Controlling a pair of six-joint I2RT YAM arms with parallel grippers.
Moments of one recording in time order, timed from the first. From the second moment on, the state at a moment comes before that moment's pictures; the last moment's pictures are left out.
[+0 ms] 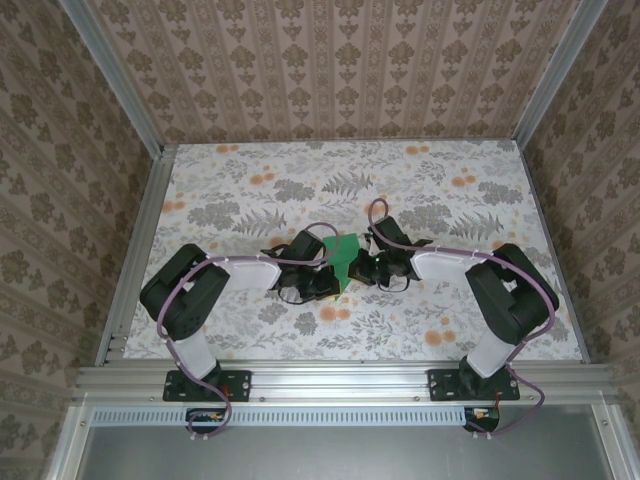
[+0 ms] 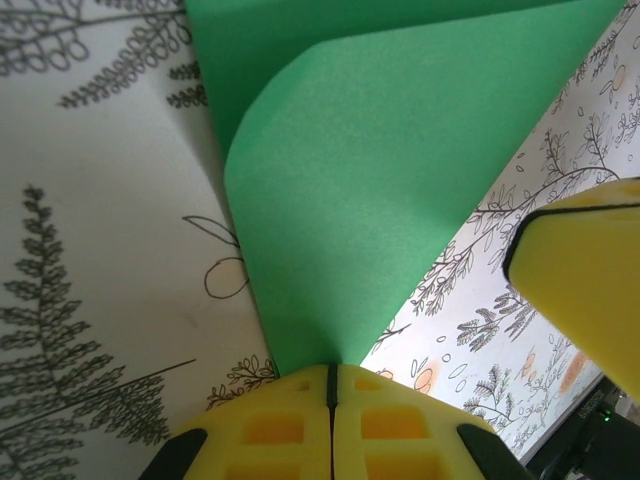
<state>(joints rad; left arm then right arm) -0.80 1.74 0.82 -0.12 0.46 -0.90 0.54 1.67 0.82 -0.16 -0.42 0.88</state>
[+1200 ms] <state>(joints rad) -0.80 1.75 0.83 -0.14 0.45 -0.90 0.56 1.78 0.84 -0.09 -0.46 0.86</state>
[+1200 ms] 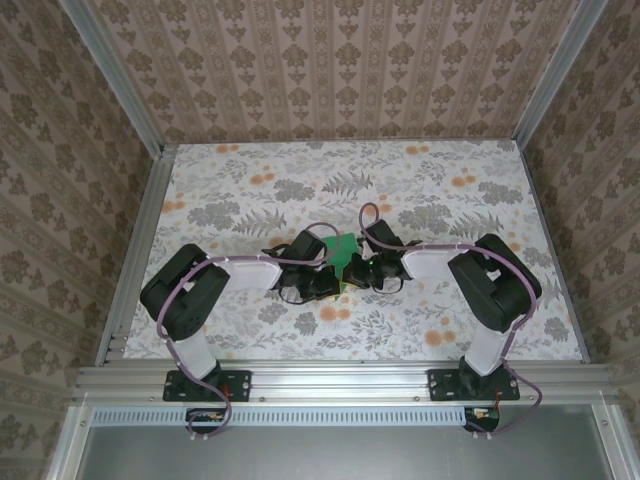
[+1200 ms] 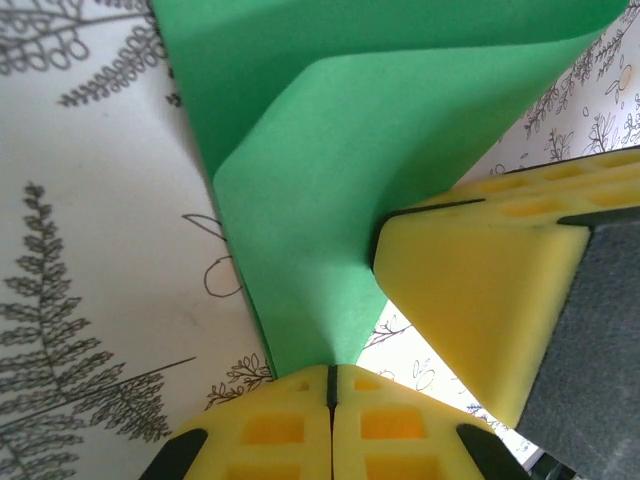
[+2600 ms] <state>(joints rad) -0.84 1.72 0.83 -0.19 0.44 -0.85 0.56 1.77 0.81 -0.04 -0.45 0.92</state>
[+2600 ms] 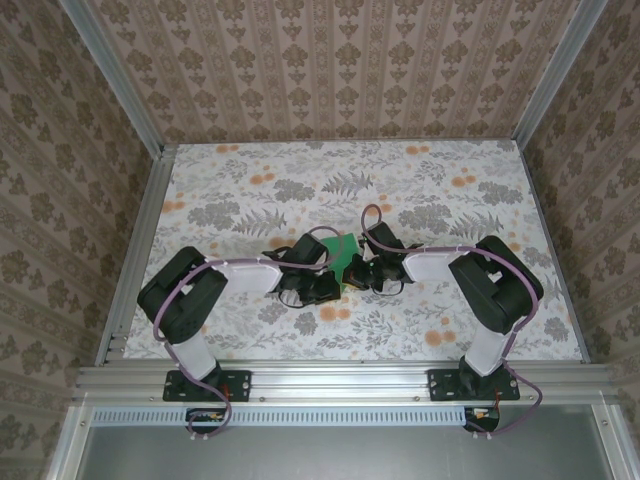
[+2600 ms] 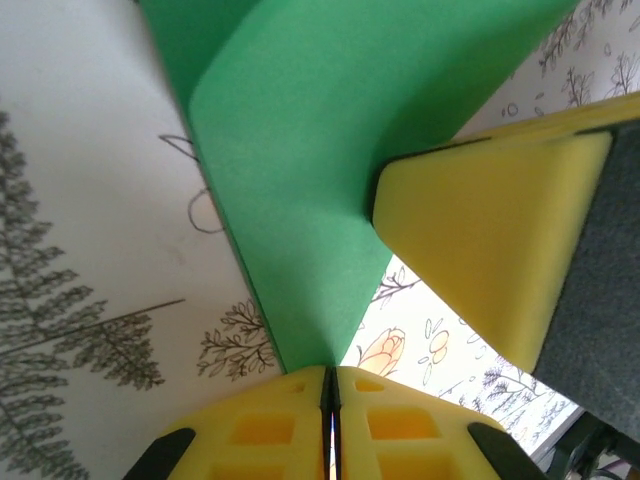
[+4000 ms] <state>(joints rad) -0.83 1.71 0.79 -0.04 0.36 -0.89 0.57 1.77 0.81 -0.04 -0.45 0.95</state>
